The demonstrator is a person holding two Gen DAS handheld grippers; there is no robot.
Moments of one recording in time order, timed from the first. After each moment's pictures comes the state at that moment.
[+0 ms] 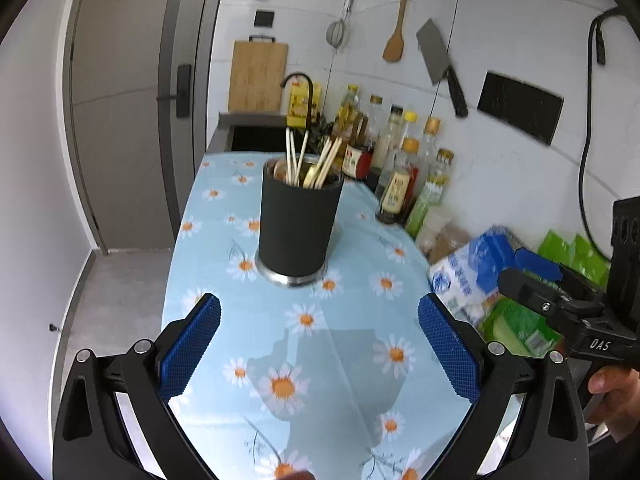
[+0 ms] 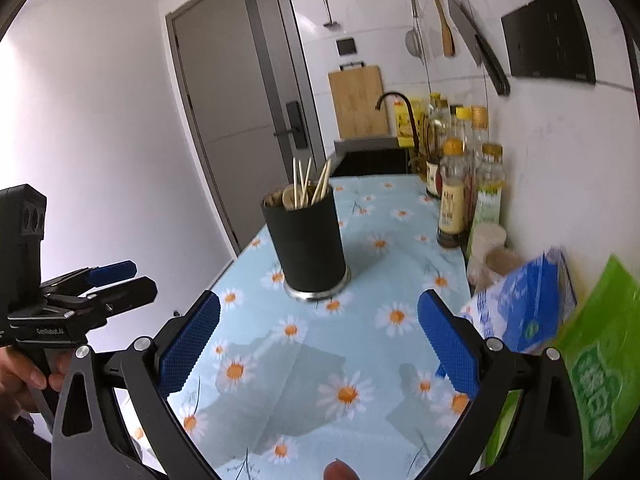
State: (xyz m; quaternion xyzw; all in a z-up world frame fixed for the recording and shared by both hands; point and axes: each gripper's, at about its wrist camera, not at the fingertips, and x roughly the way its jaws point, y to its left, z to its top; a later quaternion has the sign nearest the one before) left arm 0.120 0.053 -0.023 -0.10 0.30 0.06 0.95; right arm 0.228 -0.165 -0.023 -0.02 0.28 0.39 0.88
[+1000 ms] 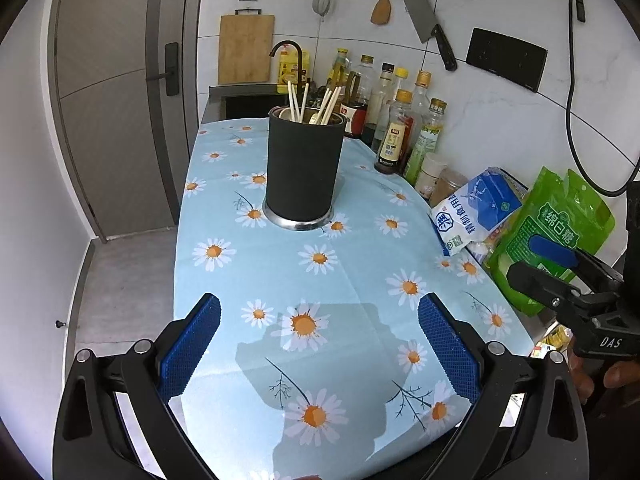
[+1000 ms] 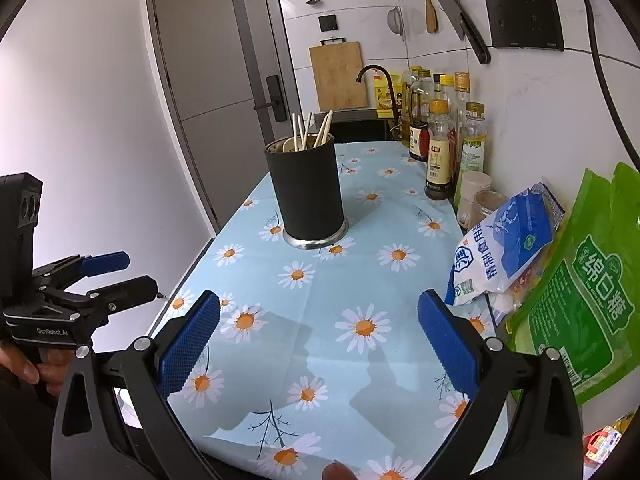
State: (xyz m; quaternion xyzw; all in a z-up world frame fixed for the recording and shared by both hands) left arm 0.083 0.063 -0.050 -0.07 0.35 0.03 0.93; right arm 0.171 -0.154 -0.052 -0.03 0.31 0.34 0.89
